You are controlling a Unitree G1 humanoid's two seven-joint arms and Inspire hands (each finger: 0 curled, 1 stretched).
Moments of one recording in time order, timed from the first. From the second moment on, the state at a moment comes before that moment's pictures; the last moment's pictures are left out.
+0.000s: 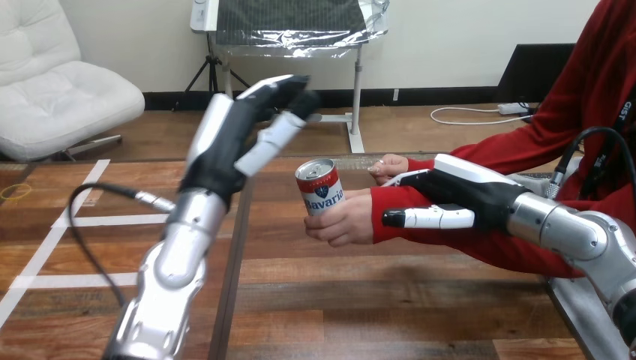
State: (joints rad) left arm -0.39 0.19 -0.07 0.33 0.23 -0.21 -0.02; right arm -0.71 -0.54 0.29 1.01 -0.35 -0.62 0.45
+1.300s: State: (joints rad) left arm -0.11 0.19 0.01 0.11 0.16 -0.33 -0.02; right arm -0.54 -0.51 0.23 0.77 -0.29 -0.53 0.34
